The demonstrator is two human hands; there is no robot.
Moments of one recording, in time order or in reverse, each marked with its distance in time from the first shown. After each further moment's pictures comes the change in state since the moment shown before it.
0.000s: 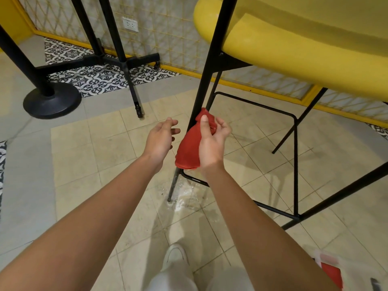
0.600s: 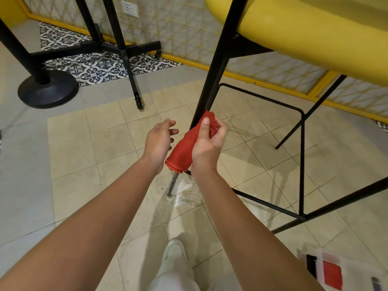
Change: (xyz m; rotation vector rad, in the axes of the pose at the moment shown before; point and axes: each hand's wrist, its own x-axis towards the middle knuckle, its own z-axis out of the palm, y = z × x) left_hand 0.014 -0.027 -0.001 -0.078 0.046 -0.094; right_hand 0.002 0.027 0.015 0.040 0.152 -0.024
